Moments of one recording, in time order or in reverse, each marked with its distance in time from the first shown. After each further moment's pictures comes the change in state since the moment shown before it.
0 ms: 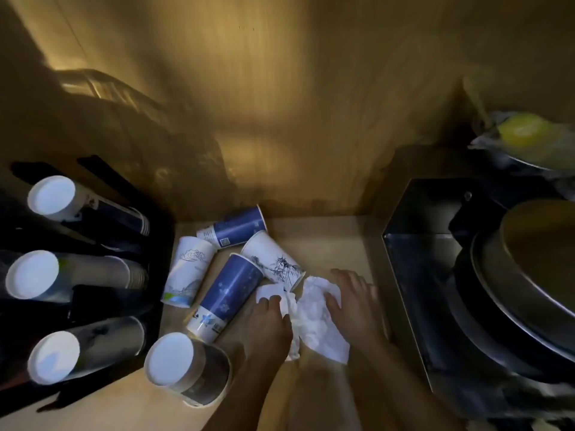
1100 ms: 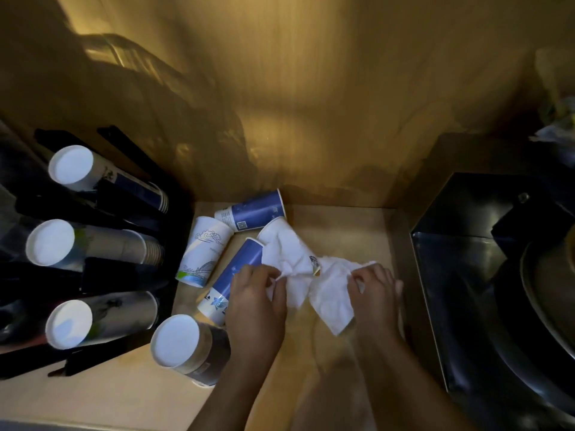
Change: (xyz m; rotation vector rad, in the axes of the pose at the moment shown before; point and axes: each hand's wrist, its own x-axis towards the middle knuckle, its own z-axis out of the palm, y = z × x) left_hand -0.025 0.025 -0.077 -0.355 0.535 -0.071; right_hand 0.021 0.008 0.016 0.102 0.232 0.105
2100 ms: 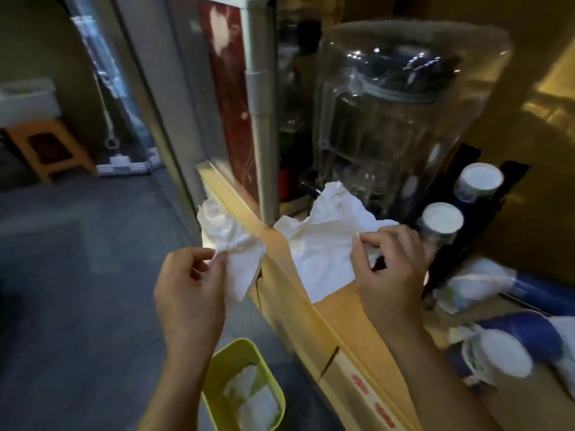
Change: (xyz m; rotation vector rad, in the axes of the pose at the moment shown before) left_hand -0.155 -0.194 -0.365 0.007 0.965 -0.552; right_hand -0.213 -0.386 0.008 0.660 0.023 -0.988
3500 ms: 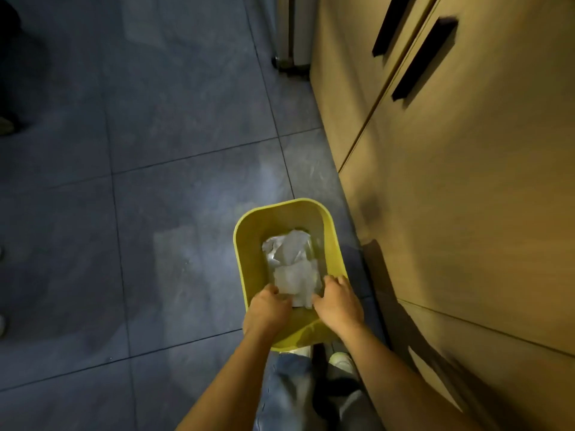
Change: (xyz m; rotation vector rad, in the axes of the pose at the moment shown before) left_hand -0.198 -0.503 0.133 0.441 -0.722 -1.161; right_hand -0.468 0.136 0.318 -0.248 -1.681 0.438
